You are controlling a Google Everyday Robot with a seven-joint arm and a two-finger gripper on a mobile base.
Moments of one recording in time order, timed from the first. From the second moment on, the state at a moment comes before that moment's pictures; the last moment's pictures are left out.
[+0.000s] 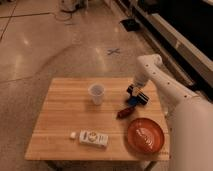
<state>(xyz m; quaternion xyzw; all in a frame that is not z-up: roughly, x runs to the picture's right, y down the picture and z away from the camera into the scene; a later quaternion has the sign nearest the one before) 0.185 -0.007 0.896 -0.27 -0.04 0.16 0.95</state>
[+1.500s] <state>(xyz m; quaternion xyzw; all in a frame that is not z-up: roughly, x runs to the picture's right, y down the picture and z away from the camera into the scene) 0.002 -0.083 0.742 -0.19 -0.35 0.07 0.91</state>
